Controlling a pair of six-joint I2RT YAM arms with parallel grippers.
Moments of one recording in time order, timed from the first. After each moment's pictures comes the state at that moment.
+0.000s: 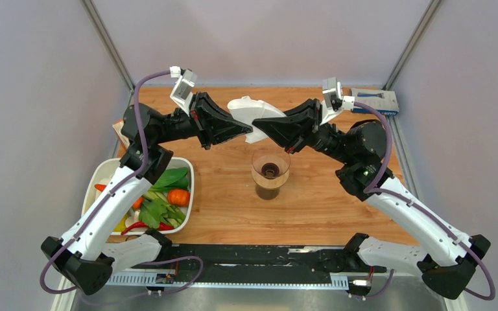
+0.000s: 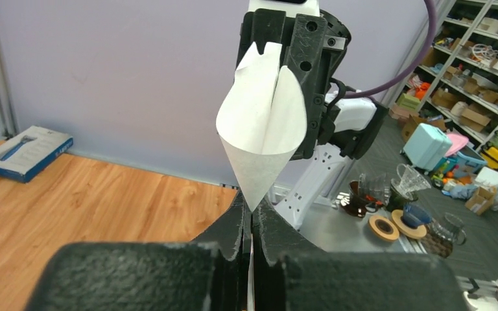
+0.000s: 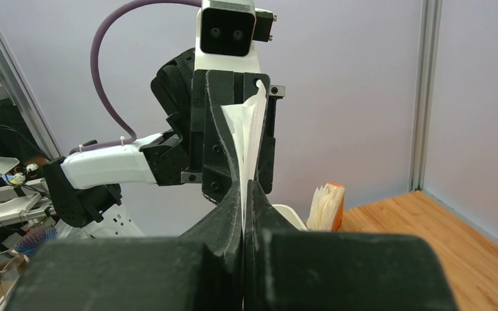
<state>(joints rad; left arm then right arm) -0.54 1.09 1.23 0.34 0.93 -0.67 0.79 1.05 1.18 0.40 -0.46 0.43</state>
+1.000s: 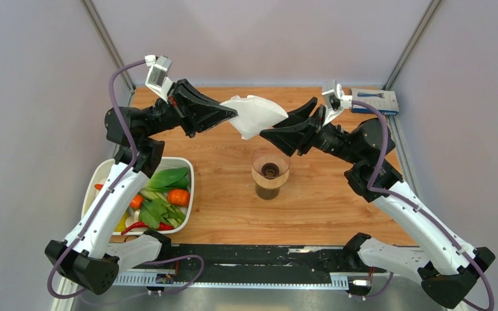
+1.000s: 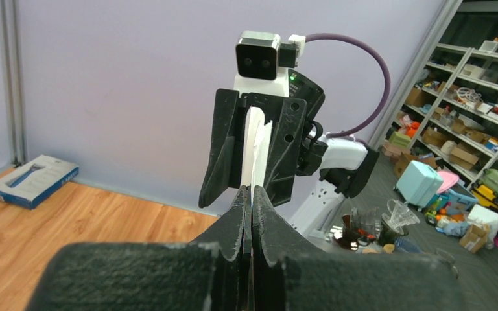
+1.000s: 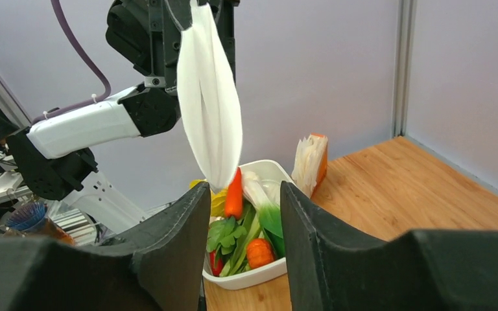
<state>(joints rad) -0.41 1.10 1.24 0.59 0.96 -0.94 0.71 1.01 1.15 0.24 -0.53 0.42</state>
